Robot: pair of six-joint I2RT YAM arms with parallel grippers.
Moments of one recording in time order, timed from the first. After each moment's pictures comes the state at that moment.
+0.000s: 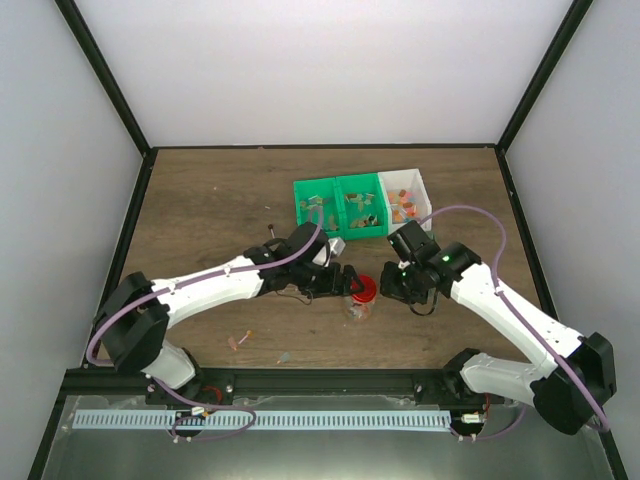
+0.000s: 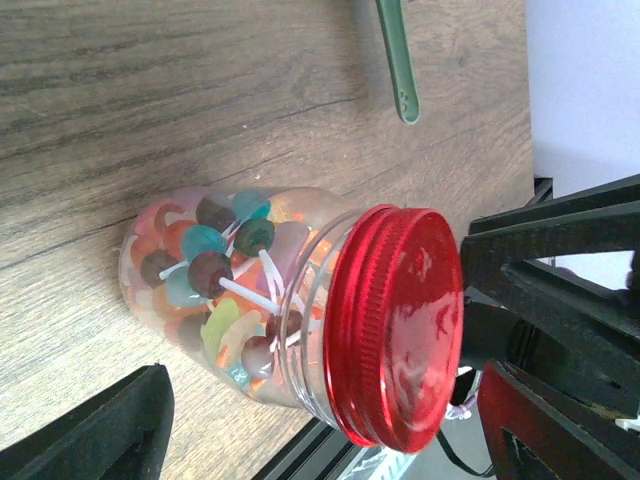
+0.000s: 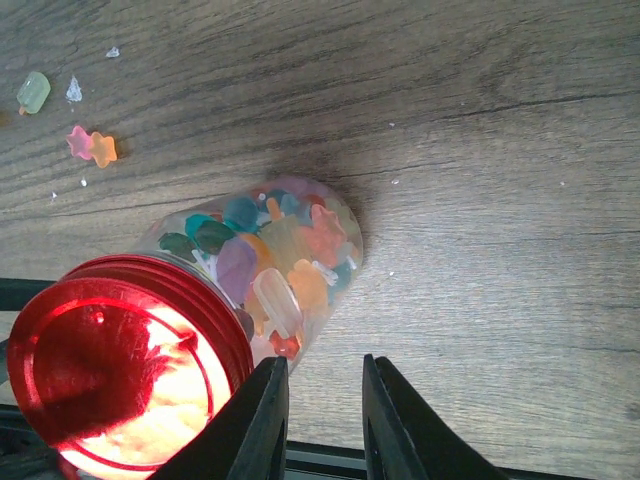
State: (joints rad) left arm -0.90 1.54 1.01 -0.31 0.45 -0.84; right arm 0.63 1.12 0.93 -1.00 -0.12 0.85
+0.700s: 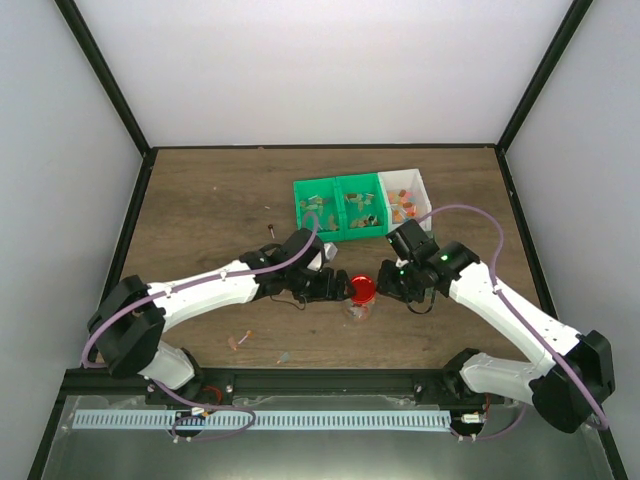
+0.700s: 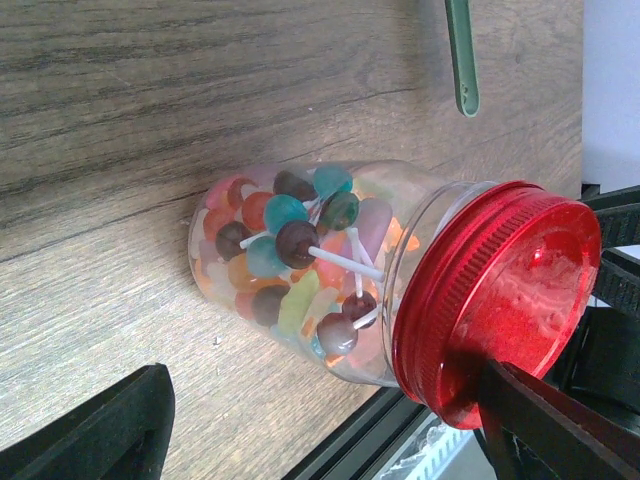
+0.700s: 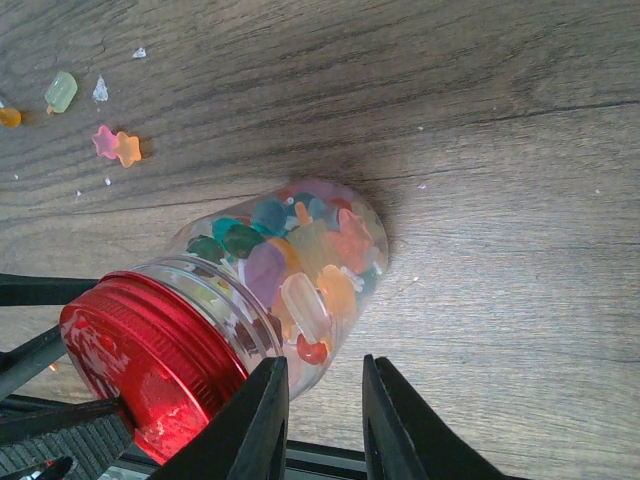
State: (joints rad) left arm -0.90 1.50 0.95 -0.34 0.38 -0.84; right arm 0.63 1.13 0.93 -0.96 -0.15 0.85
